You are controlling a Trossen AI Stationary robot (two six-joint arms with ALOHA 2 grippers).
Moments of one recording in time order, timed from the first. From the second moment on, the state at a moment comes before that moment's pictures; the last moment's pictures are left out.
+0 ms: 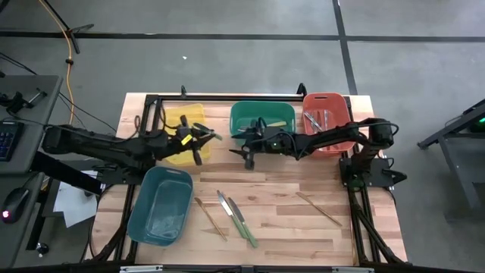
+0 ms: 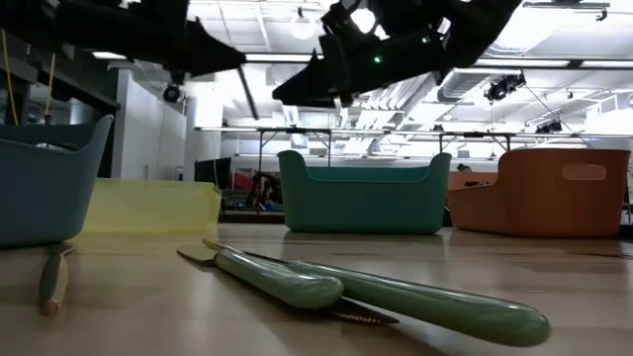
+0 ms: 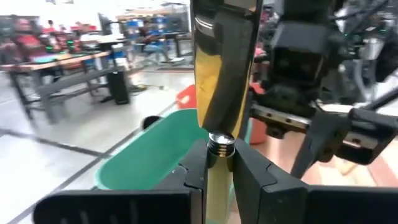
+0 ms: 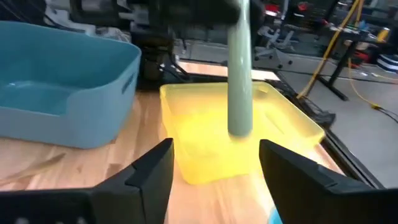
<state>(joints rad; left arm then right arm) 0.02 0.94 0.36 0.56 -0.38 0.06 -0.08 1.75 0.97 0.55 0.08 -0.16</state>
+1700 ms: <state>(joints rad) 0.63 1.37 0.85 -0.95 -0.04 -0.36 -0.16 1.51 0.74 0.56 0.23 0.18</state>
